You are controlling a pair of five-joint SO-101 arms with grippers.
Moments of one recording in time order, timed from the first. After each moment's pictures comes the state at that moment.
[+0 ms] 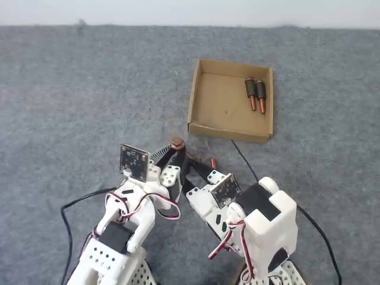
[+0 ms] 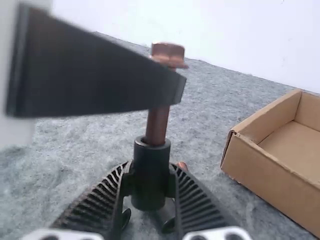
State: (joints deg) left arm 21.8 -92.9 97.6 30.5 16.5; right arm -43.3 19.9 91.1 -93.6 1.2
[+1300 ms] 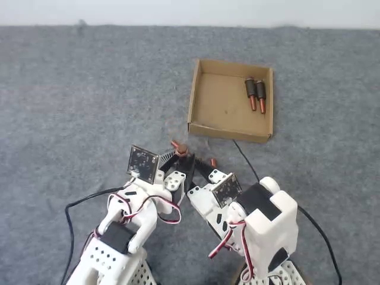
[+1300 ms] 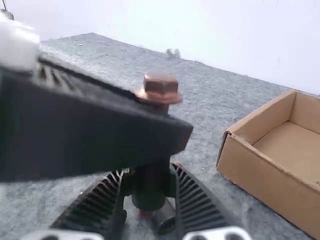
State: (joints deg) left arm 23.1 -92.4 97.7 34.2 14.5; right arm -42.7 19.9 91.1 -93.7 1.2
